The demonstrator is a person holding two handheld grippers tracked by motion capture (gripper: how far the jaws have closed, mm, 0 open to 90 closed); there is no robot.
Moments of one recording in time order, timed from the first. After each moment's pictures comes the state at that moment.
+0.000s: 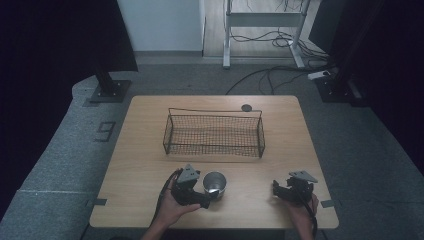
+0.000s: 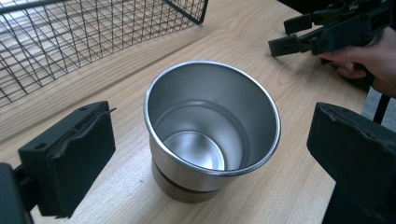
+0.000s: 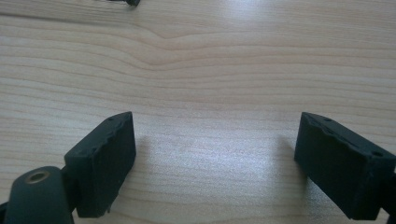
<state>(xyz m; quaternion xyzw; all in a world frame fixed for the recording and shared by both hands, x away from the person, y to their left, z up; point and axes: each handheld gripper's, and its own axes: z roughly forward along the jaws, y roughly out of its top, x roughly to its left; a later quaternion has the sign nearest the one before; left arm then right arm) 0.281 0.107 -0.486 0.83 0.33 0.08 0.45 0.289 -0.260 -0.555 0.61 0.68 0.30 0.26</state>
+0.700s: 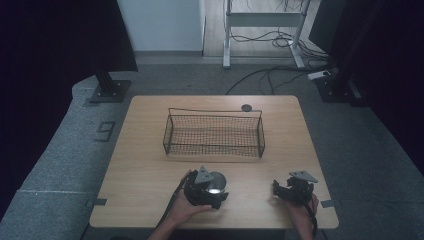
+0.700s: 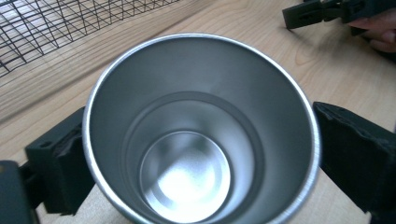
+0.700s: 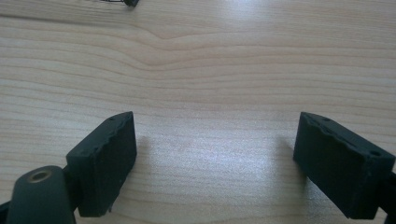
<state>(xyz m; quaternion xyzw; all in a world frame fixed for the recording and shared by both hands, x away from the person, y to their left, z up) 0.291 0.076 -0.511 0.85 0.33 0.09 0.41 0.289 -0.260 -0.555 0.61 0.68 0.30 0.27</state>
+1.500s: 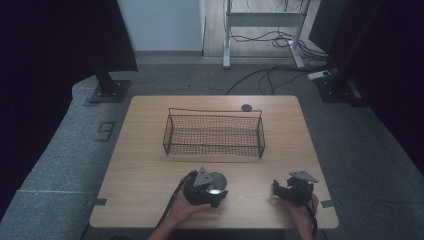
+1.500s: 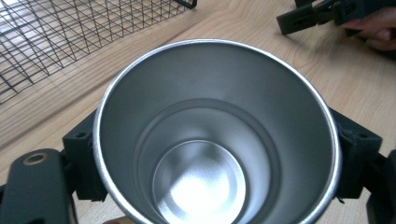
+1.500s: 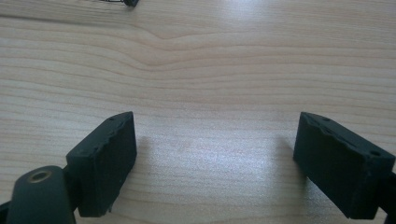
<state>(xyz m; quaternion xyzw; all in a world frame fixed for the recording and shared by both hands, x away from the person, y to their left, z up) 0.289 0.083 -0.510 0.84 0.30 0.11 0.44 0.290 -0.260 -0.555 0.61 0.68 0.30 0.26</state>
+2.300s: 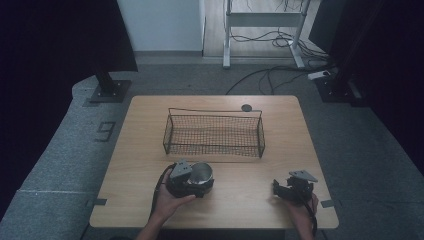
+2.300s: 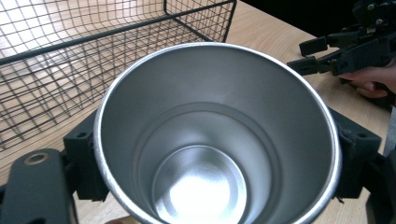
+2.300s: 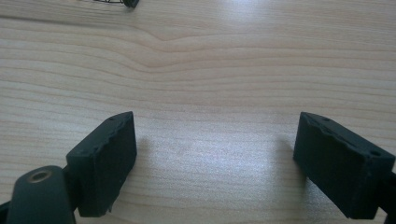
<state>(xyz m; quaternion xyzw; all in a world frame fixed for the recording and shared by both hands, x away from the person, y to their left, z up) 0.297 0.127 -0.485 0.80 0.33 0.11 0.48 0.291 -0.260 -0.555 0.61 0.68 0.30 0.27</state>
